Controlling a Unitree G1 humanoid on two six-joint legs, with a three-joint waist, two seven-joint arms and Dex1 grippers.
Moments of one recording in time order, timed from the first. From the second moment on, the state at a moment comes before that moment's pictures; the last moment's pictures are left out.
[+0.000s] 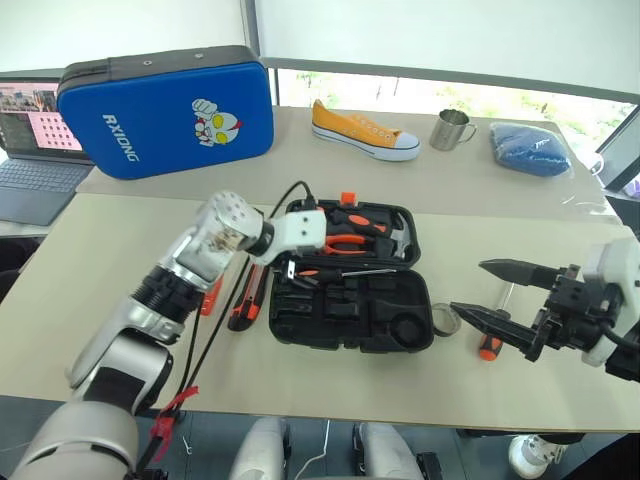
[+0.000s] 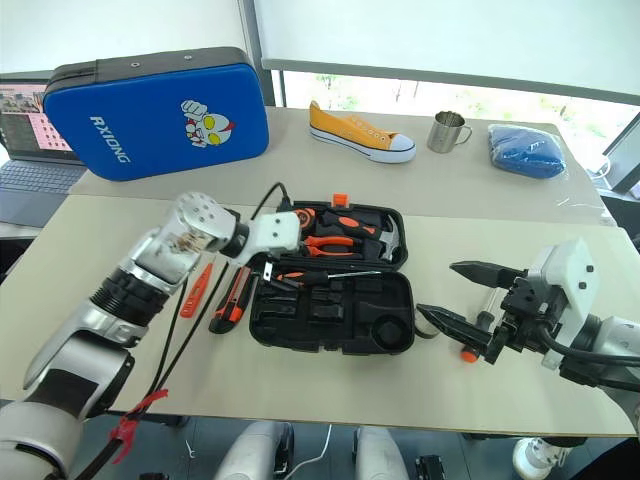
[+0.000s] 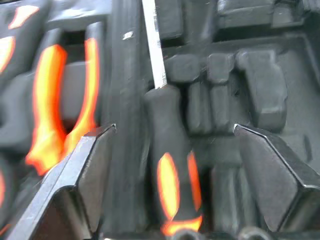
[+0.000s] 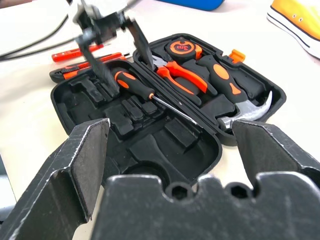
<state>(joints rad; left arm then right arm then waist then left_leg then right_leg) -0.97 0.58 -0.45 0.23 0.00 0.34 -1.31 0.18 -0.90 -0.60 -0.68 0.89 0.71 0.79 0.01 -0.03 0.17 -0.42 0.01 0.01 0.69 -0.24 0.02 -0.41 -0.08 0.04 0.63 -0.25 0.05</state>
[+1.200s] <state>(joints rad) -1.00 0.42 -0.59 0.46 0.26 -0.04 -1.25 0.16 -0.89 -0.57 -0.68 0.89 0.71 0.77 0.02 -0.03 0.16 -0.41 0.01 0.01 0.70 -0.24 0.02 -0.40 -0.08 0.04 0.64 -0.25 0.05</state>
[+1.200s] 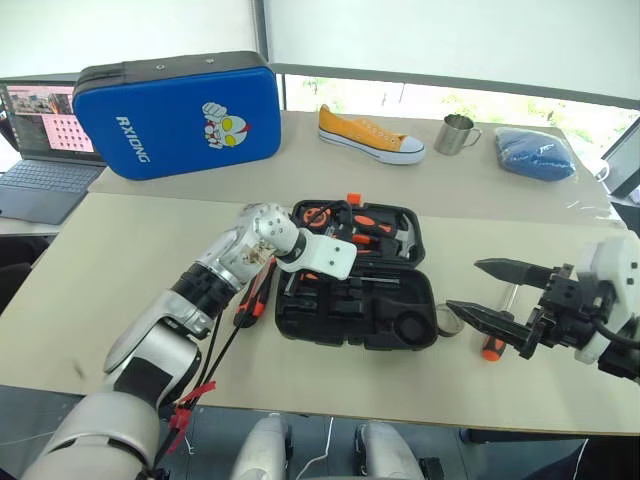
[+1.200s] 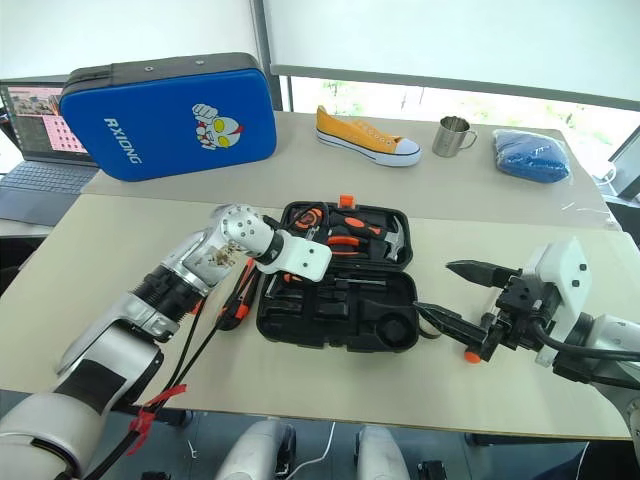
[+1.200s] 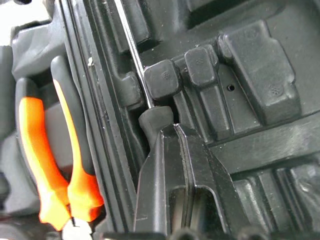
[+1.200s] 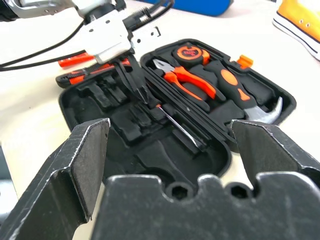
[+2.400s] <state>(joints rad) -0.83 0.74 -0.11 -0.09 -0.45 0.61 -1.45 0.51 -0.40 -0.56 -0.74 0.59 0.67 0.38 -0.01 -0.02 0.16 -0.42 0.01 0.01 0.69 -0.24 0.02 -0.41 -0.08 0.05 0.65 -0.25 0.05</state>
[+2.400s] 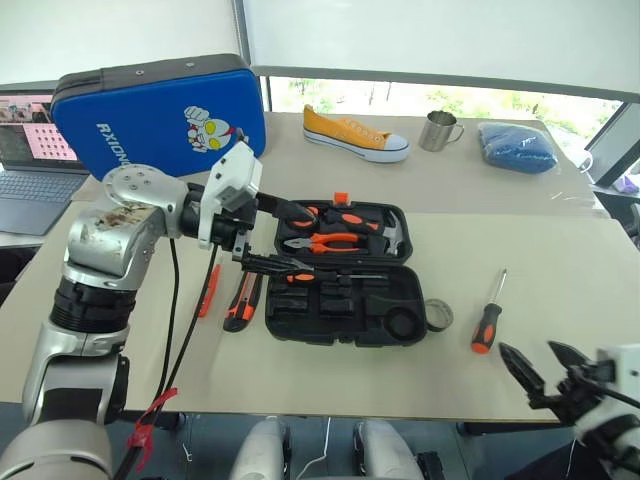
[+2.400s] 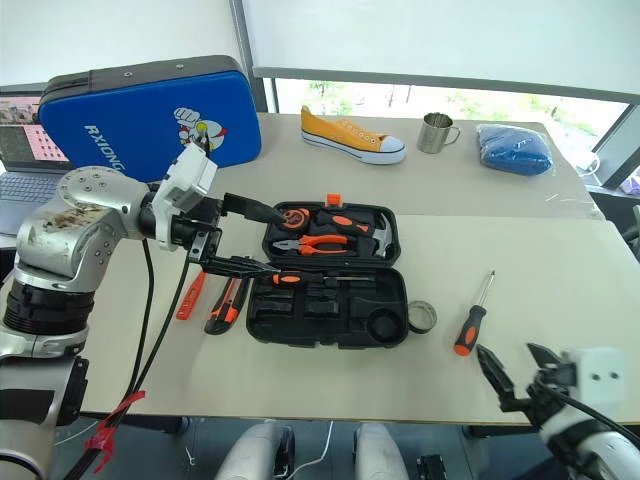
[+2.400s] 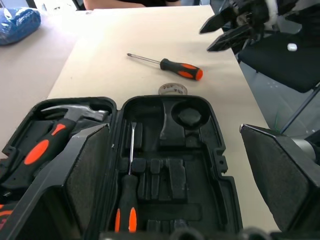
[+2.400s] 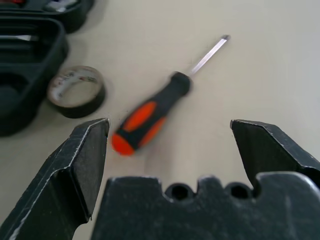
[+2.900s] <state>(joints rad) -0.82 0.76 -0.13 -0.17 -0.46 0.59 -1.42 0.35 -0.40 -0.36 -0.58 0.39 0.72 0.20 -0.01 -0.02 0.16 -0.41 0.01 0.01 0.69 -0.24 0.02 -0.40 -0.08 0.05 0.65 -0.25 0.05</state>
